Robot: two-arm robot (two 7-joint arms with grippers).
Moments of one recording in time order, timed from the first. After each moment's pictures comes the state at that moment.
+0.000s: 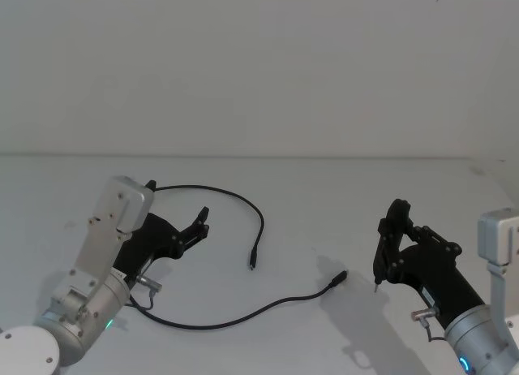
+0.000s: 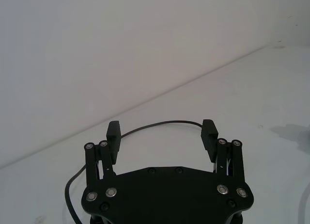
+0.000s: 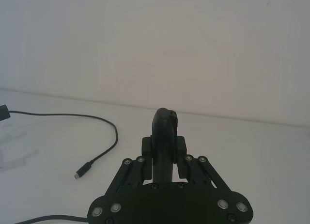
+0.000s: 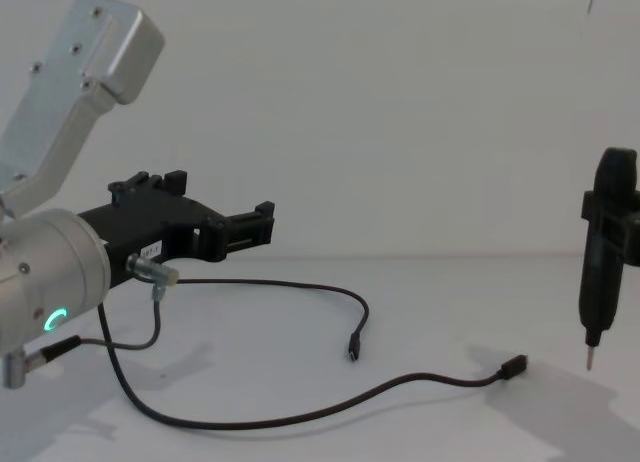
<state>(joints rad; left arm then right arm) -0.24 0.38 0.45 -1.63 -0.20 0.01 -0.01 -0.01 0.34 -0.23 -1.77 0.29 0.03 0.07</state>
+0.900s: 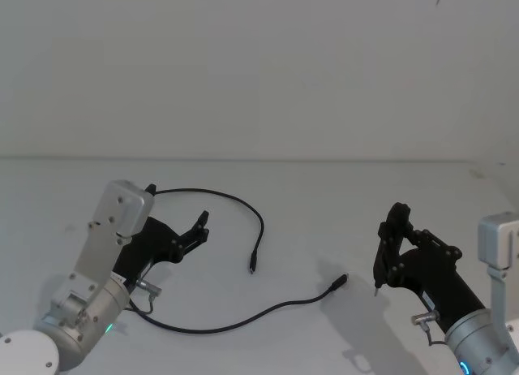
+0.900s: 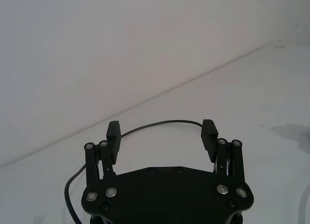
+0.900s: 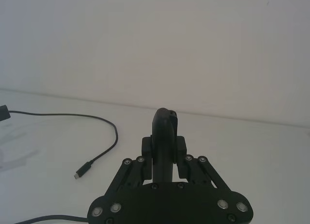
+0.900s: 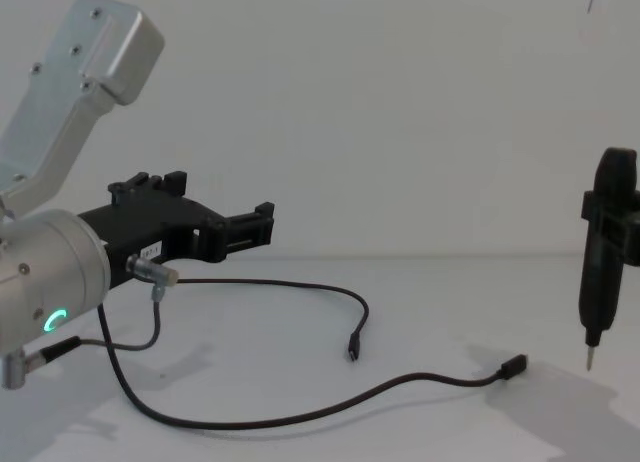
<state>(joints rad) -0.24 0.38 0.45 -1.63 -0.20 0.01 -0.01 -0.01 0.34 -0.23 -1.77 0.29 0.03 0.07</state>
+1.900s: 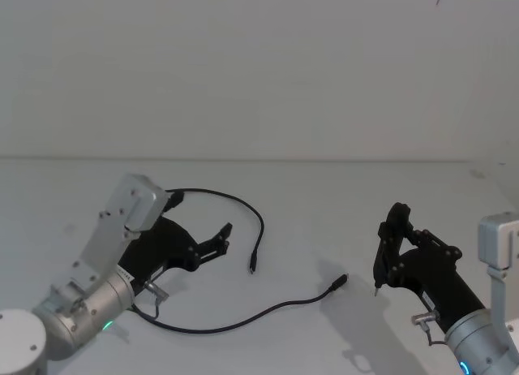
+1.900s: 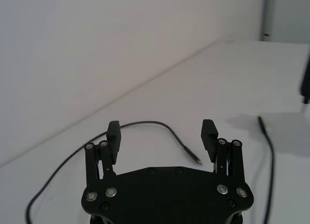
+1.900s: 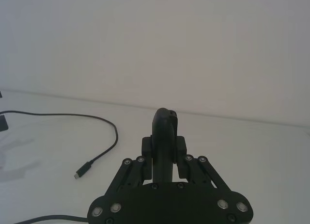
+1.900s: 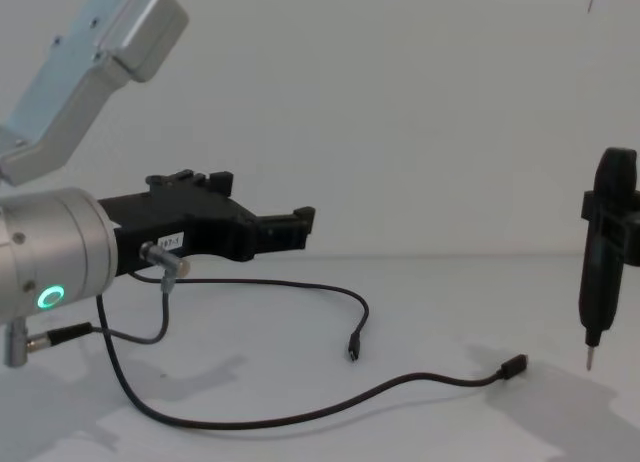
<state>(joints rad) -0.27 0.43 0.47 -1.66 -0.27 0.08 -0.19 -0.01 0.34 -0.23 -1.77 0.29 0.03 0.07</state>
